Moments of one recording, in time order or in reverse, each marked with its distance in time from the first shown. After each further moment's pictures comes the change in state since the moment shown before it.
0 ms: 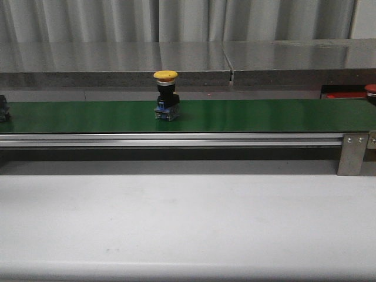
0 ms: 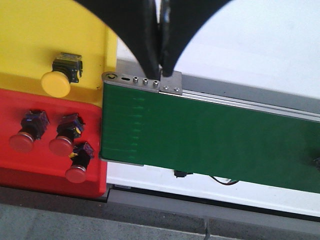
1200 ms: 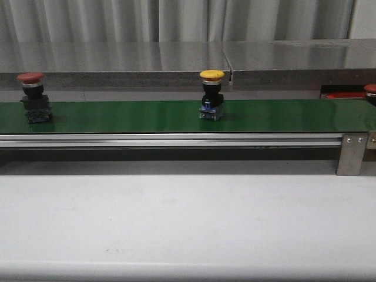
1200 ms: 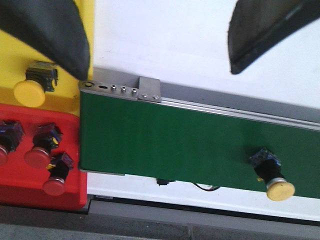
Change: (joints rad) left arm -0.174 -0.811 0.780 -0.037 -0.175 0.022; right arm 0.000 0.000 0.000 0.066 0.056 0.000
